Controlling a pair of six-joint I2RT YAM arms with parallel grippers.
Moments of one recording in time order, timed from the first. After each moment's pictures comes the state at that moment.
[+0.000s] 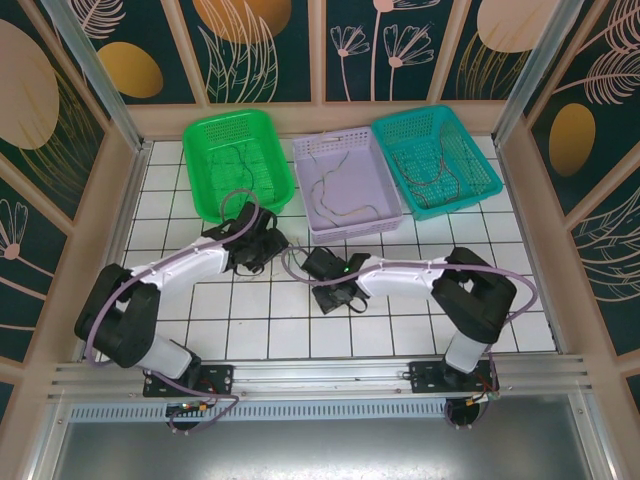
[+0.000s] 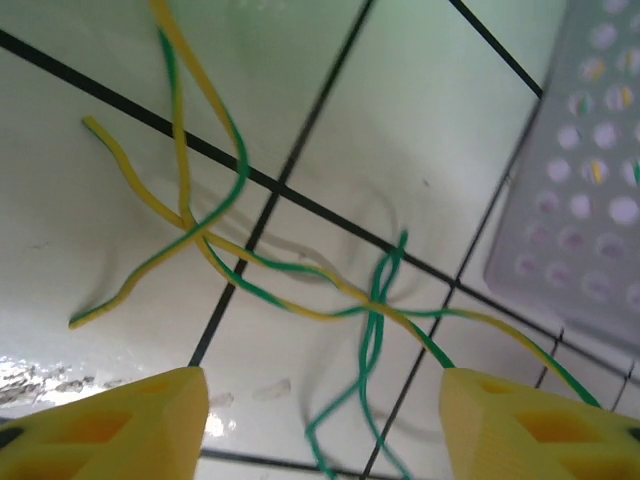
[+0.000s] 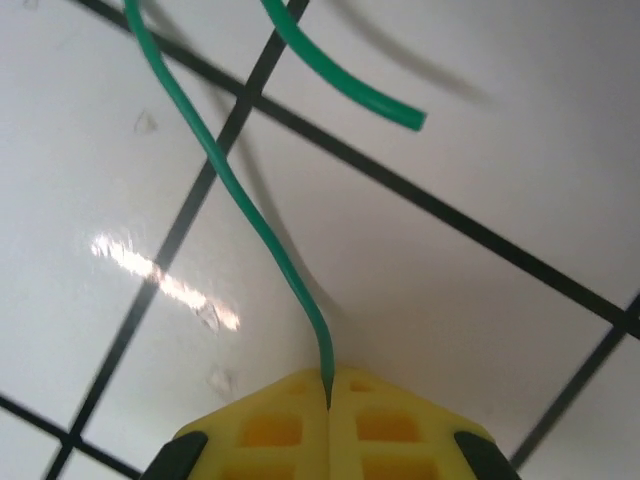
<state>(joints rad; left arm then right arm) -0.54 1.52 0.86 -0.37 0.01 -1.16 1.04 1.69 0.95 -0.50 0.08 0.43</state>
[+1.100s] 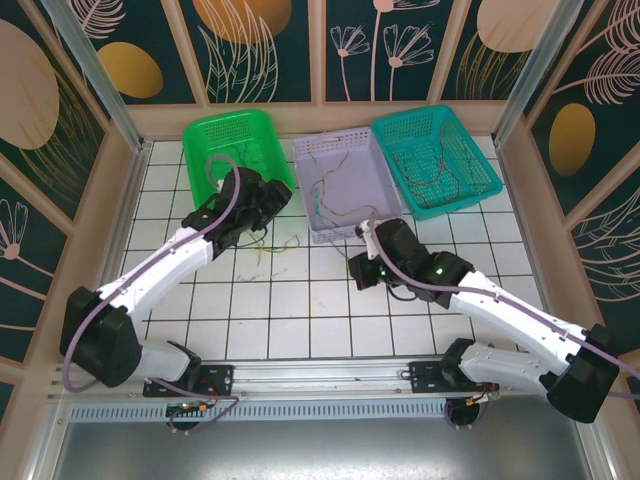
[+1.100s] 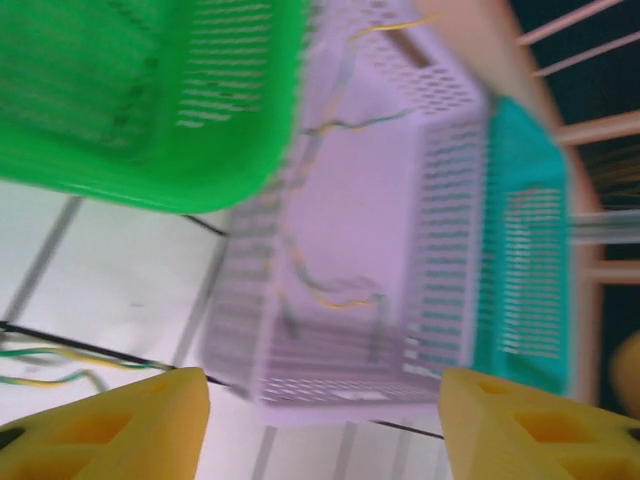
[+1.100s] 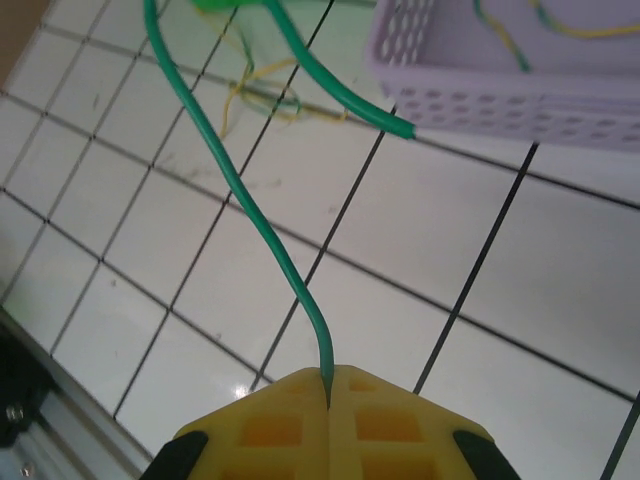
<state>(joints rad) -0.53 1.37 1.07 -0.30 0.01 -1.18 0.82 1.04 0.85 -0.54 -0.08 0.43</state>
